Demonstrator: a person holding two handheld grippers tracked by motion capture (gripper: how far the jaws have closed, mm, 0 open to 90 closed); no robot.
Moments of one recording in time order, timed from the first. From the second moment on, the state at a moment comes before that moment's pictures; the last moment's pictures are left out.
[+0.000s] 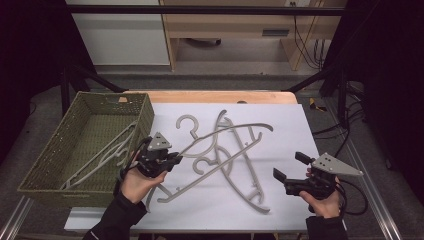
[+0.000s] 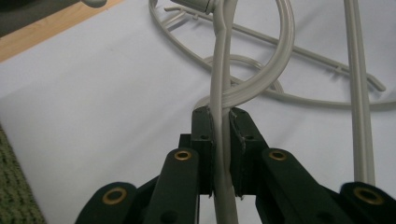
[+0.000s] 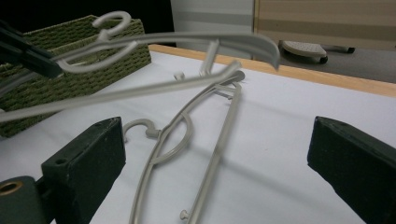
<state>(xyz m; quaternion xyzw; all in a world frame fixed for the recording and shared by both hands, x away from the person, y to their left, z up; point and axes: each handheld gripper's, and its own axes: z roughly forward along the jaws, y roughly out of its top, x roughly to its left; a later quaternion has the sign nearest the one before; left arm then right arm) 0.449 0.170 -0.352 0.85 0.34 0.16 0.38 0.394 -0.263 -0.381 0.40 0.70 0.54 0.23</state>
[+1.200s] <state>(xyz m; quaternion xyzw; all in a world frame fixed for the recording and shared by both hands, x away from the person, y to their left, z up) 0.477 0.284 -0.262 0.81 0.39 0.25 0.37 0.396 -0.263 -0.383 0.41 0.70 0.53 0.23</state>
